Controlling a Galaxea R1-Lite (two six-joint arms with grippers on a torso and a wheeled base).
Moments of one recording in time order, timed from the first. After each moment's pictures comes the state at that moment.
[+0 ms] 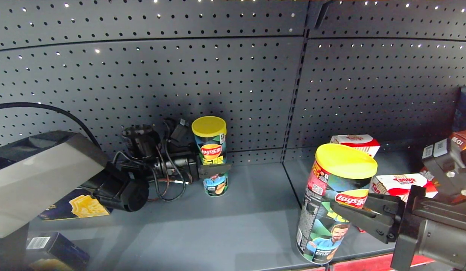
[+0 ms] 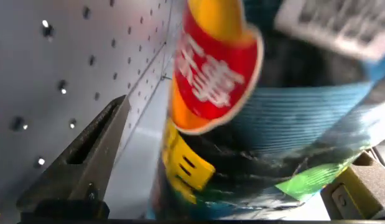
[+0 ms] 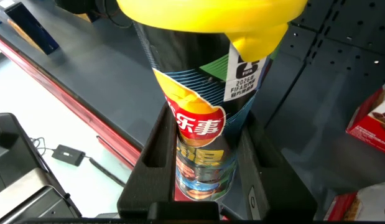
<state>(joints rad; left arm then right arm) -0.22 2.25 -1.04 -1.24 -1.08 -0.16 0.76 1.21 -0.50 -0.52 0.01 0.01</state>
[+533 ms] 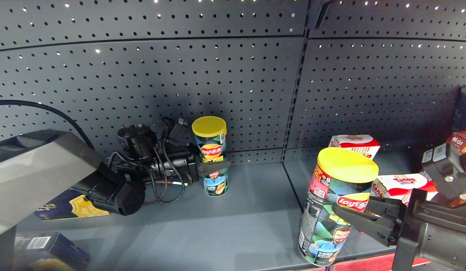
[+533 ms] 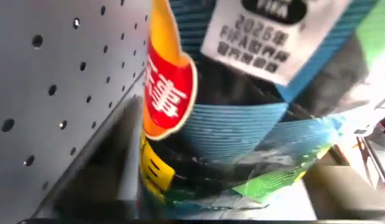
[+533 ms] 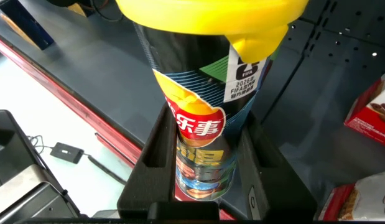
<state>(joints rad) -0.23 2.20 -0.98 -1.24 -1.04 -0.16 0.75 1.20 -0.48 -0.52 0.01 0.01</state>
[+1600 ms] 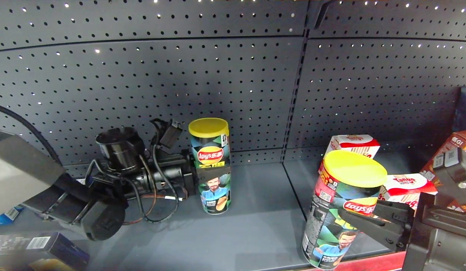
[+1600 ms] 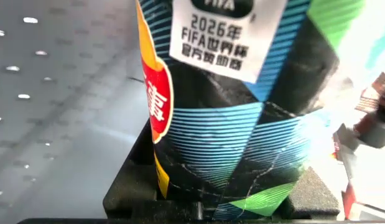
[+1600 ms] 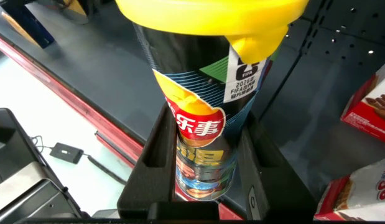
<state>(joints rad) -0.31 1.99 -0.73 -1.25 -0.94 -0.16 0.75 1.16 -0.45 -0.51 0.01 0.01</state>
